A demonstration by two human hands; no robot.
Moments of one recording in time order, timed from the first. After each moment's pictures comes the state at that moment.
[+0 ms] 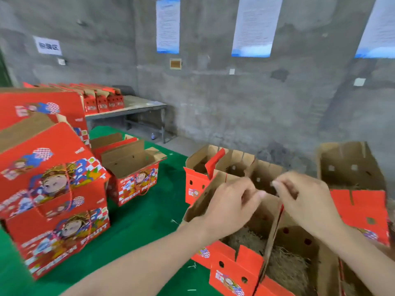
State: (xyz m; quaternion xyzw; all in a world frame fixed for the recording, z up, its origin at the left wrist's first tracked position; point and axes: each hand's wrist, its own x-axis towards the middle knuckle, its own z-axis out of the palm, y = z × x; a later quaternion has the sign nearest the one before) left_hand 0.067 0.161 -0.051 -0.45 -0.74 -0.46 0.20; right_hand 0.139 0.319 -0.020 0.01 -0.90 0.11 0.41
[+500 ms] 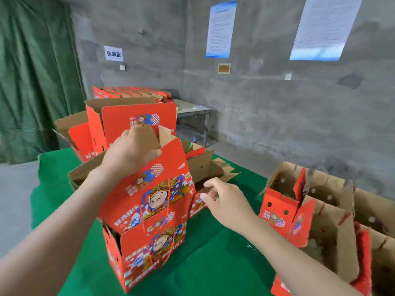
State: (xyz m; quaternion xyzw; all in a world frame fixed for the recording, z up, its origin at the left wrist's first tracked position) left_hand -0.148 -0.287 0.011 -0.09 -0.92 -0.24 0.29; right_hand -0.087 -0.046 -0.052 0.14 -0.94 0.27 0.14
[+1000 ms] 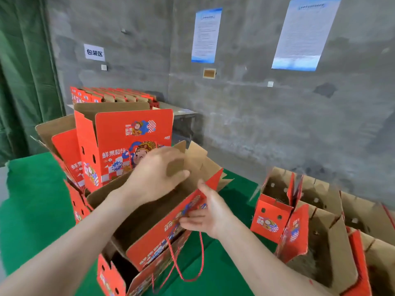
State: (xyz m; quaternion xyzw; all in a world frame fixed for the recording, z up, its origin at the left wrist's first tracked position) left_hand -0.153 -0.269 0.000 -0.31 -0.87 -0.27 0.26; right_hand -0.125 -0.109 -0.050 -0.20 -0.57 0.78 -0.15
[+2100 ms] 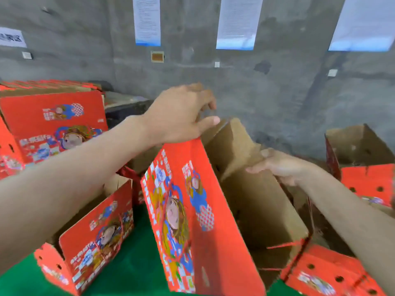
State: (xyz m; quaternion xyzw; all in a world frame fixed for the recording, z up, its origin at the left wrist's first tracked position) left_hand -0.027 -0.099 0.098 -0.50 -0.80 -0.13 0.32; right_hand 0.057 0.132 0.024 -0.15 -0.83 0.54 -0.03
